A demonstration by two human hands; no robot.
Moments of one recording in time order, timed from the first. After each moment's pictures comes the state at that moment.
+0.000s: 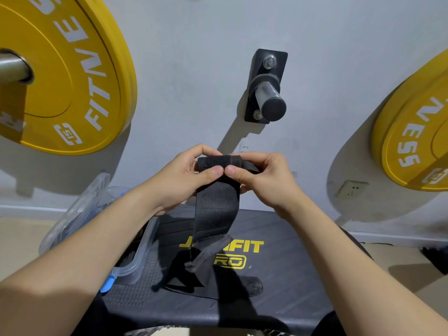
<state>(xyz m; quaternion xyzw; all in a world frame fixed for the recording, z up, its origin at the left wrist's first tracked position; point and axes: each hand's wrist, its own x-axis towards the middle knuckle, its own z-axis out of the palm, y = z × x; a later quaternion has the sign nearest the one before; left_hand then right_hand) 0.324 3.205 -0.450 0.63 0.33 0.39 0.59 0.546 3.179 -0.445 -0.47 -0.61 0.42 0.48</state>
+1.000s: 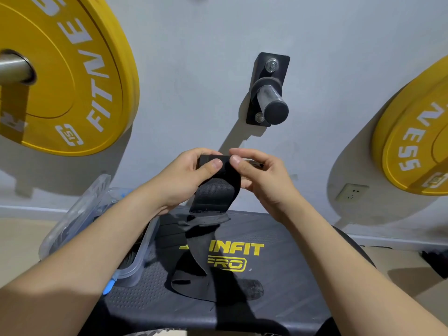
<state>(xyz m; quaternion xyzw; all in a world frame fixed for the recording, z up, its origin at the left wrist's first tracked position) 0.328 3.208 -0.446 0.63 0.36 0.40 0.56 0.533 3.181 -0.446 -0.43 -0.51 0.51 0.55</state>
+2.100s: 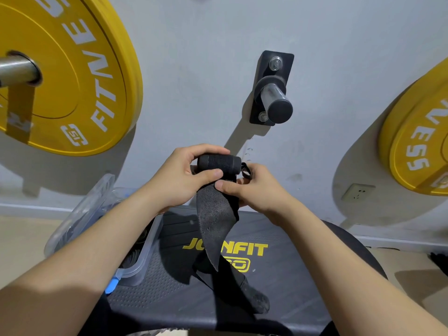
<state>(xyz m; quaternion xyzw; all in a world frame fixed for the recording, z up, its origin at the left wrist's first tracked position) 0.317 3.211 -0.449 0.69 0.34 0.43 0.47 0.518 3.178 -0.449 -0.52 -0.56 0.49 0.42</state>
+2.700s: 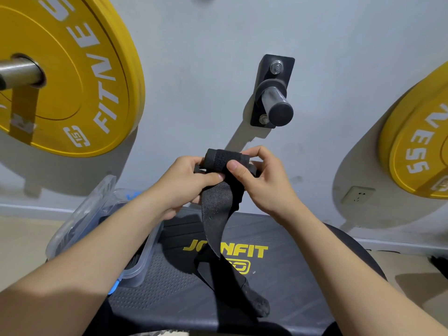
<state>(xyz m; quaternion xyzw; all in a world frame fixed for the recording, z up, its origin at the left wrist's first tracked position) 0.327 3.206 -0.451 0.57 0.40 0.40 0.60 0.526 3.181 -0.449 -0.48 -0.62 0.34 0.52</state>
